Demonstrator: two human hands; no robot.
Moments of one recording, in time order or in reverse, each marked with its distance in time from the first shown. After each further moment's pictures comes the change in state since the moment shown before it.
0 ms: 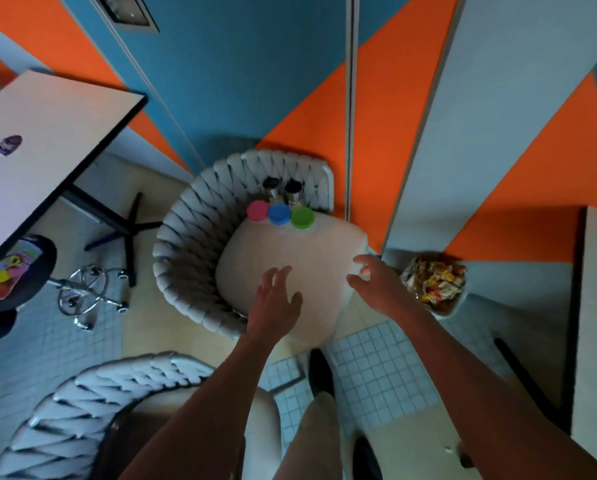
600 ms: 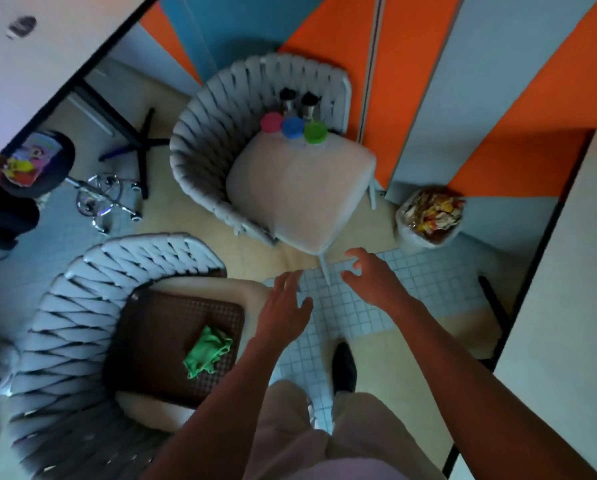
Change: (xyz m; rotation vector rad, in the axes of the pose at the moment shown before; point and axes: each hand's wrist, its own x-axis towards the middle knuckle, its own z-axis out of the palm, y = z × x) left_hand -0.224 -0.035 0.081 -0.098 -0.114 -0.119; right_hand -0.164 0.074 0.058 -0.210 -0.216 -0.026
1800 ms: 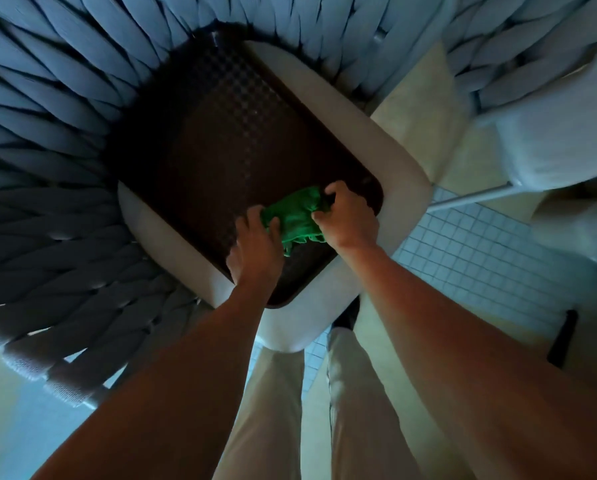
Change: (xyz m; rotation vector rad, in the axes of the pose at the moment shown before) left_hand -0.017 -0.407 0.088 -0.238 0.341 -0.814; right_hand 0.135 -0.065 0.471 -0.502 -0.246 -0.140
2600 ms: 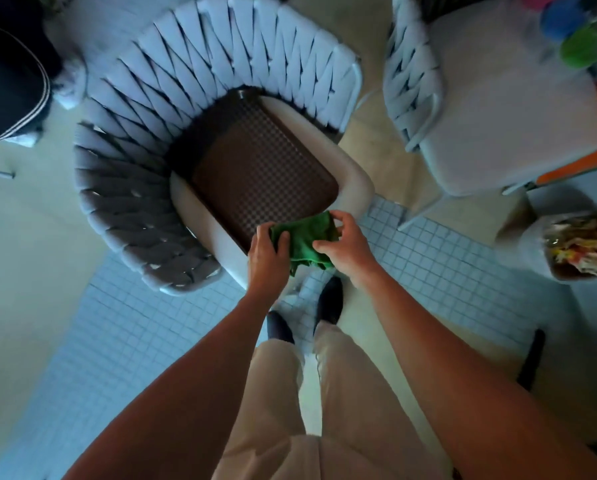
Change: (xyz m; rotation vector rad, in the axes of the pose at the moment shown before) left_hand -0.212 0.061 -0.062 -0.442 0.092 0.042; right_hand -0.202 0.055 -0.121 0.669 -0.211 -0.030
